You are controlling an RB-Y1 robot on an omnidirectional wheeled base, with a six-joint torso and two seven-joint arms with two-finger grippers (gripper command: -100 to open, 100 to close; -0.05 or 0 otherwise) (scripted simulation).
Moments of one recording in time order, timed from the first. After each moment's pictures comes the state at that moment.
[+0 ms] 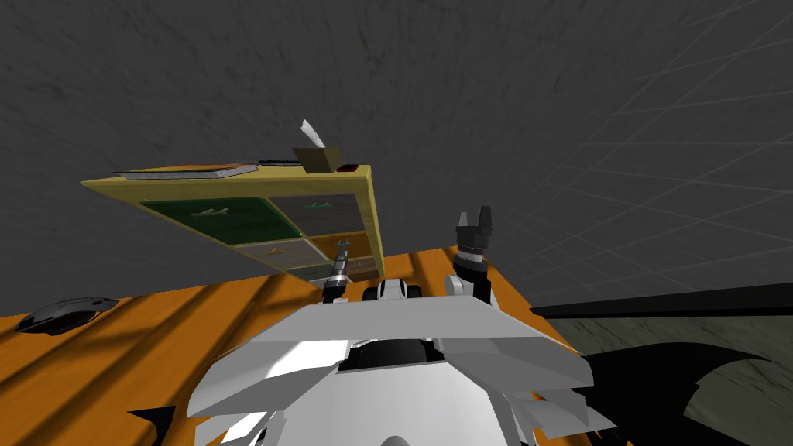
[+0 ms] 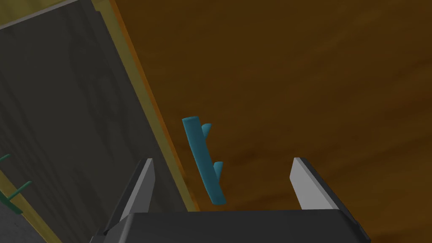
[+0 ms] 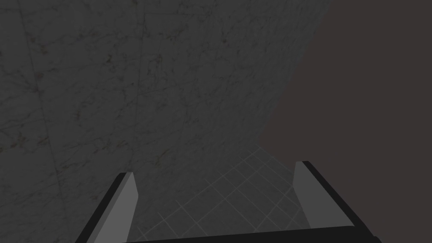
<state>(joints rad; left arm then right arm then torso) 0.38 0.00 0.07 -1.45 -0.16 -0.71 -0.11 0.51 0.03 0.00 -2.24 -0.01 -0.61 0.07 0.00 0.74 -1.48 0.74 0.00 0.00</state>
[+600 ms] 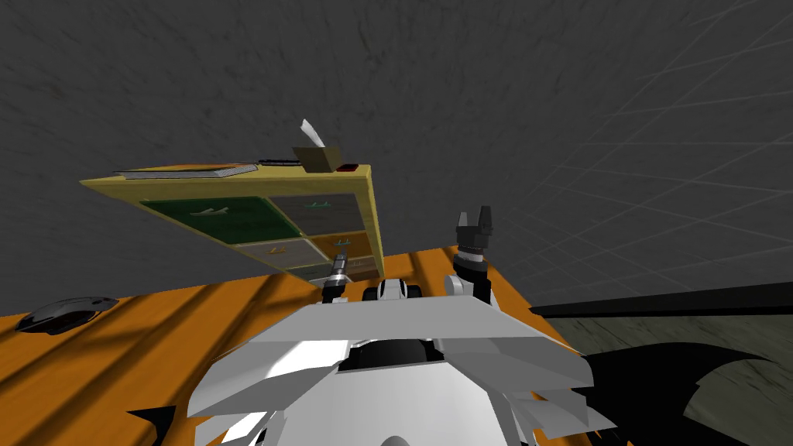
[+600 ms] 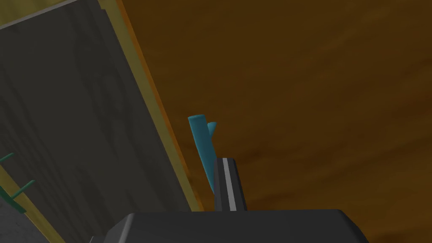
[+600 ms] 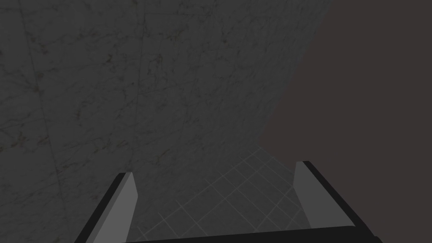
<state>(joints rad) 0.39 0.00 0.06 -1.47 -0.16 -0.69 -0.10 0.51 0.03 0.00 -2.24 -0.01 -0.61 0.07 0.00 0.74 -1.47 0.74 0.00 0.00</state>
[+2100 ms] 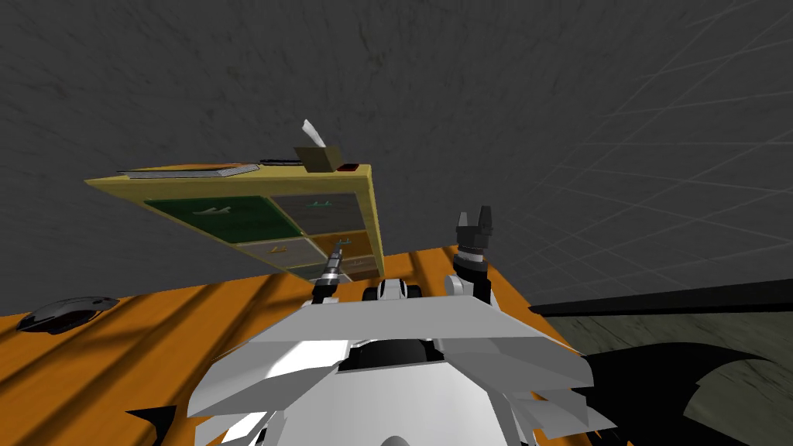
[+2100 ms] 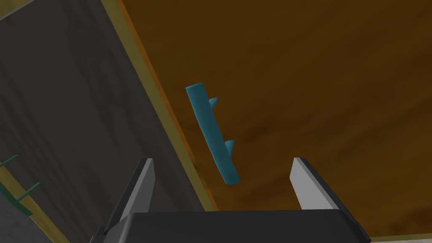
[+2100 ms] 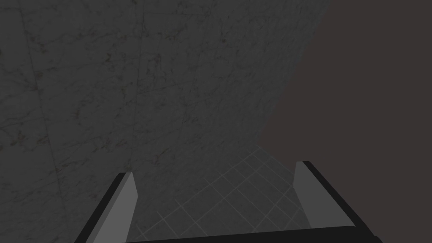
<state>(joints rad) 0.39 0.11 0.06 -1.53 -0.16 -0.64 -0.09 0.51 0.03 -0.01 -2.24 -0.01 -0.61 0.07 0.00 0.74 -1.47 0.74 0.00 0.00</state>
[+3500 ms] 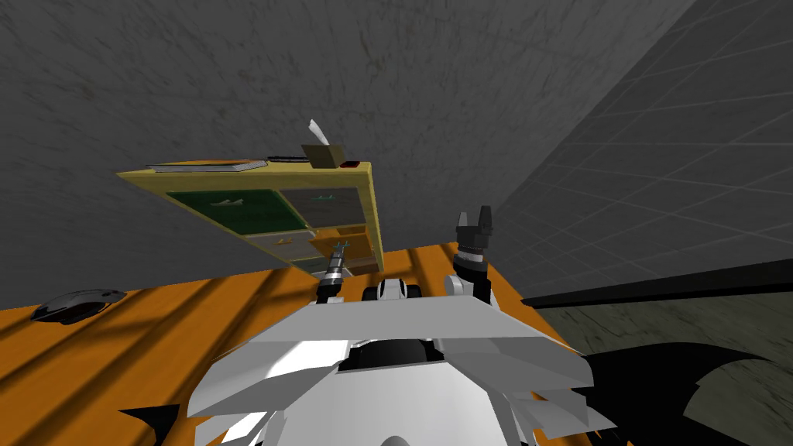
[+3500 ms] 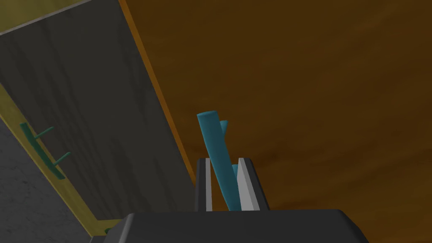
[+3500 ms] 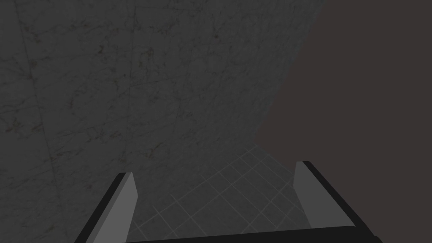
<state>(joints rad) 0.43 0.03 0.05 -1.60 -0.17 -0.59 -0.07 0.51 0.03 0.00 -2.24 -0.01 -0.61 0.07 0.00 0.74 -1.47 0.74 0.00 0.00</state>
